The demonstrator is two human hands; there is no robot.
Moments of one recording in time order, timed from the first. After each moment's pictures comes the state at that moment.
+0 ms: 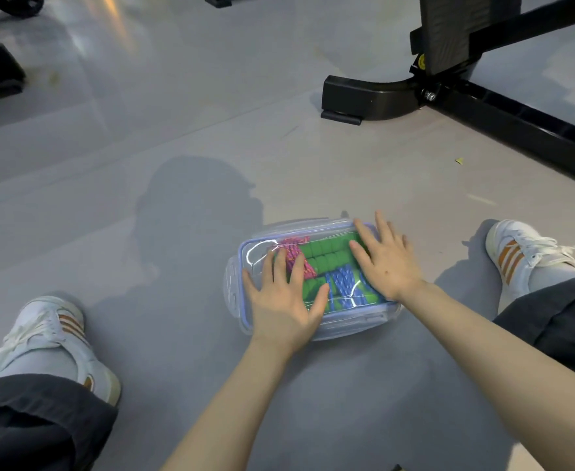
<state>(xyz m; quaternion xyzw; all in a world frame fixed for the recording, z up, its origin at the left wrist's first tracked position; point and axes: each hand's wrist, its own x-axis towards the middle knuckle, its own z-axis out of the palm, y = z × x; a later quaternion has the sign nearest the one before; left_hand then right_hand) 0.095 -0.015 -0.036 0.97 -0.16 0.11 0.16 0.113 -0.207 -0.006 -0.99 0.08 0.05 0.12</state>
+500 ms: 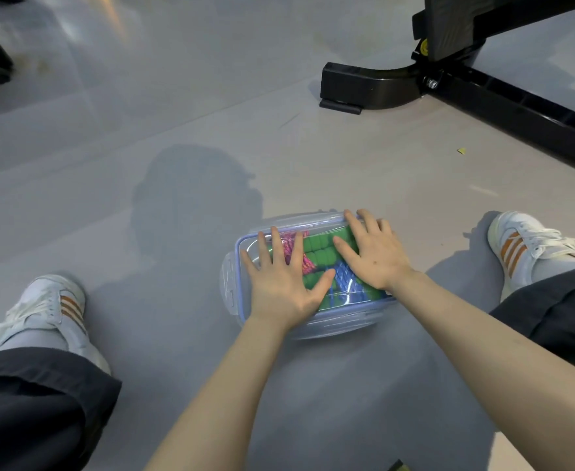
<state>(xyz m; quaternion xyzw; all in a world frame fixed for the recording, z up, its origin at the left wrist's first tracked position) 0.117 -0.018 -0.024 0.99 -0.14 -0.06 0.07 0.122 -0.189 -0.004 -0.99 0.05 0.04 0.12</state>
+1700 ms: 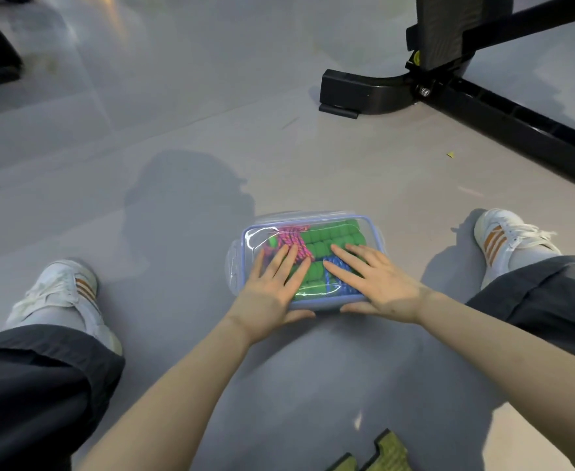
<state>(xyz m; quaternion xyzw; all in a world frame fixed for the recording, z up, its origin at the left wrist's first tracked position) 0.100 0.035 -0.045 0.90 -0.42 0.06 0.02 0.065 -0.212 -0.019 -0.96 -0.26 0.03 -0.07</state>
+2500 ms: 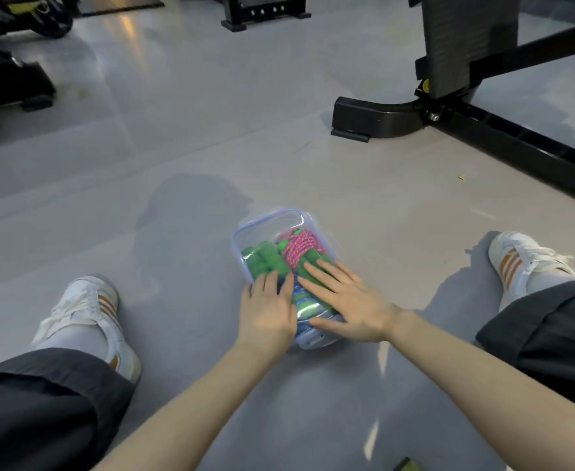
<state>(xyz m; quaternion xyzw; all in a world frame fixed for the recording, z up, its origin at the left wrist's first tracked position) 0.087 0.043 -0.010 0.98 -0.20 -0.01 0.08 0.081 -0.144 -0.007 -0.96 -0.28 0.05 0.06</state>
